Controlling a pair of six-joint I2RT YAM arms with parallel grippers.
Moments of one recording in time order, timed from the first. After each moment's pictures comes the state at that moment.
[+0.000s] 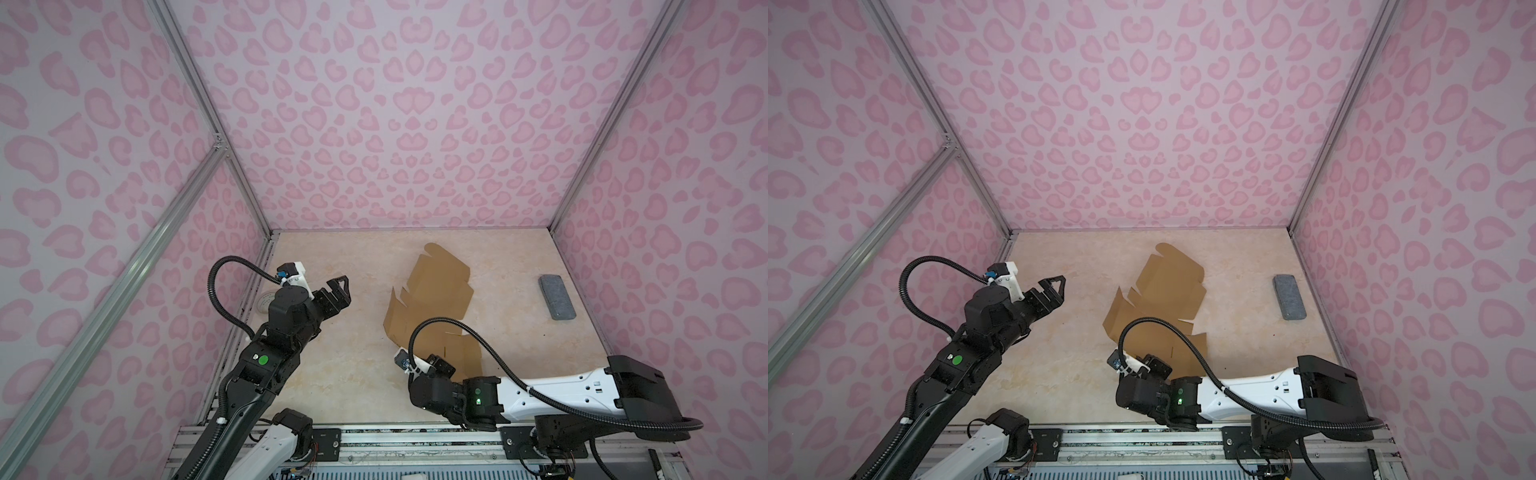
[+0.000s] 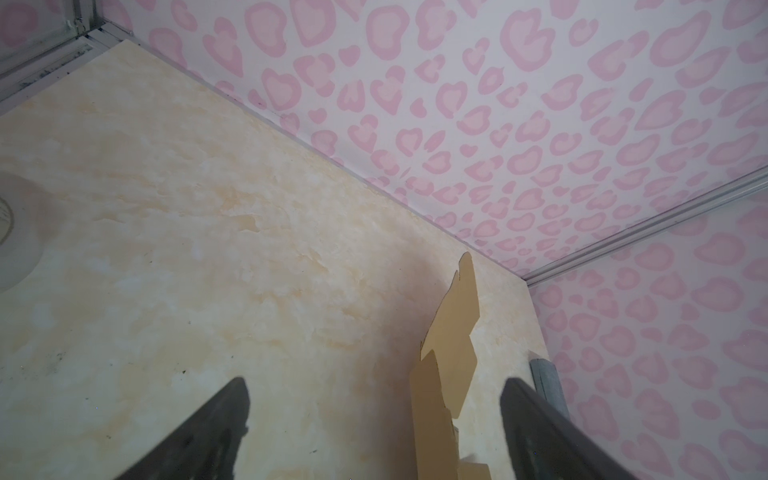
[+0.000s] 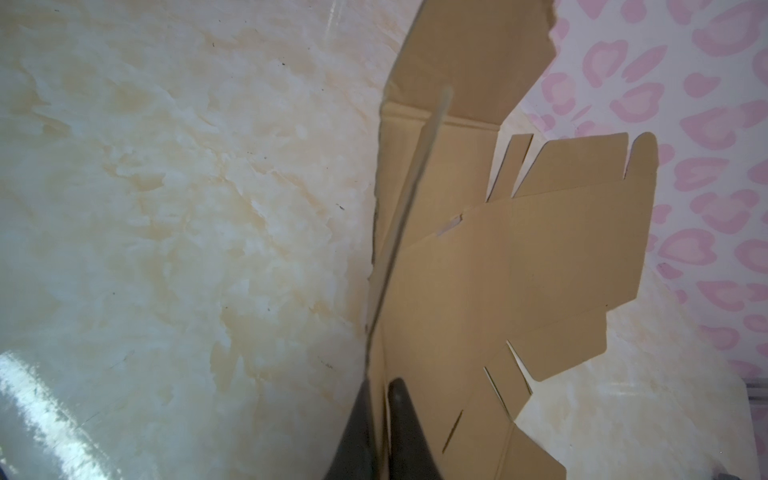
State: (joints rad) left arm -0.38 0.78 0.85 -0.46 -0.13 -0.74; right arm 1.44 1.38 0.76 -0.25 0.77 0.17
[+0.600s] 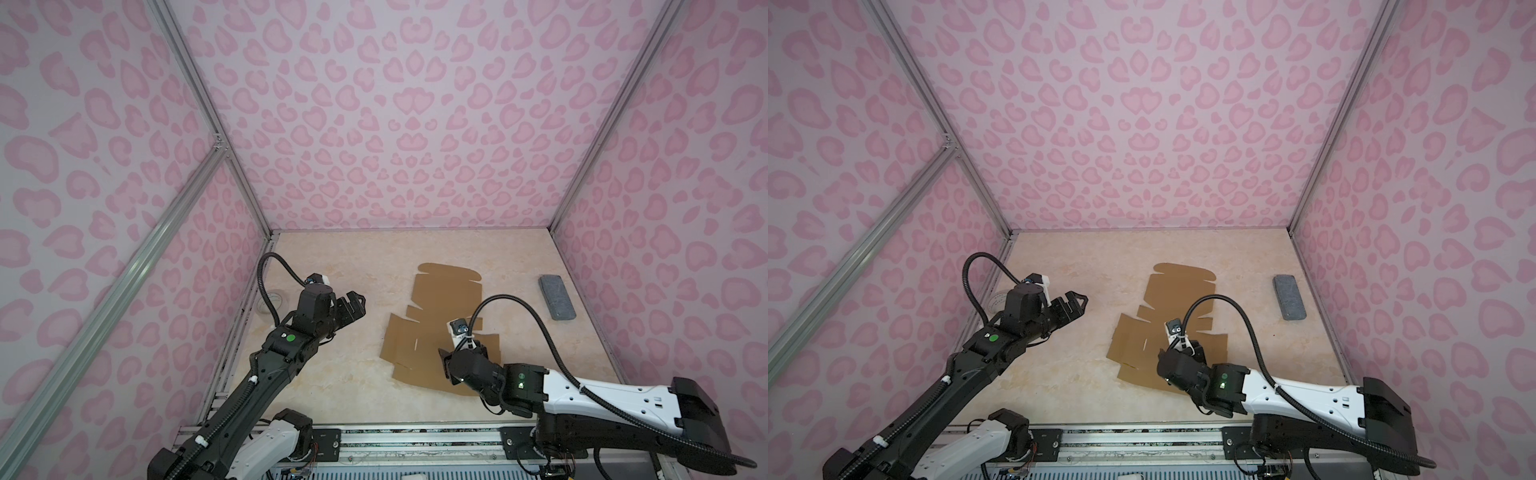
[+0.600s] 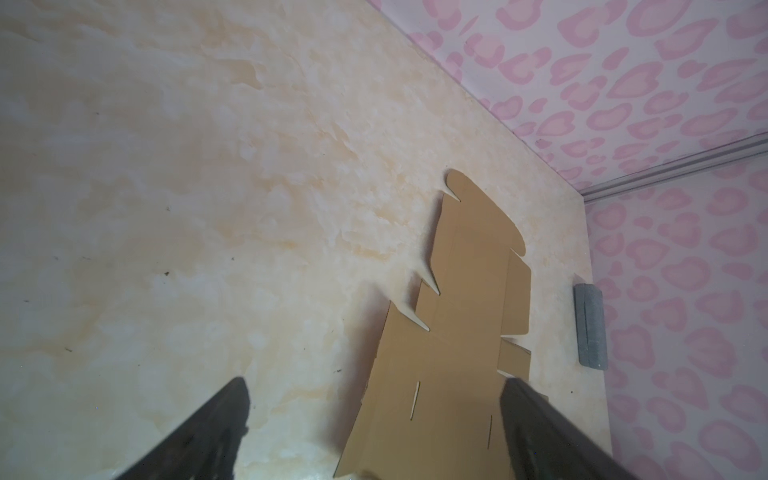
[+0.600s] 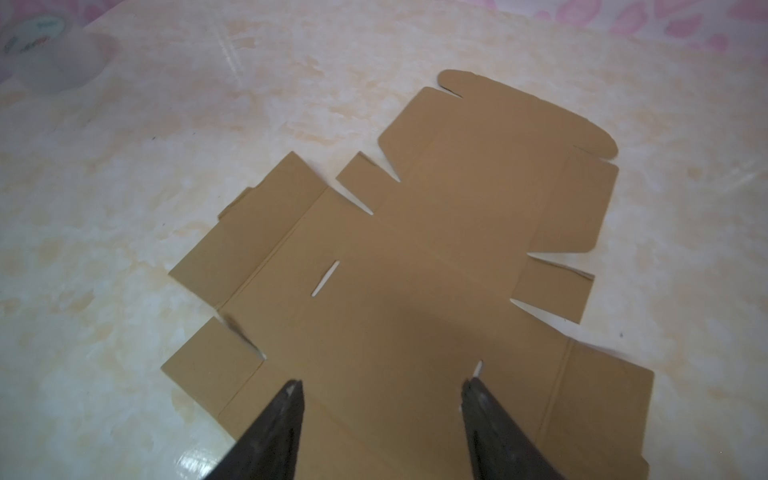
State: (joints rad) left arm -0.38 0.99 0.76 -0.44 0.06 -0.80; right arm 1.14 1.01 0.61 -0.43 0.61 0.68
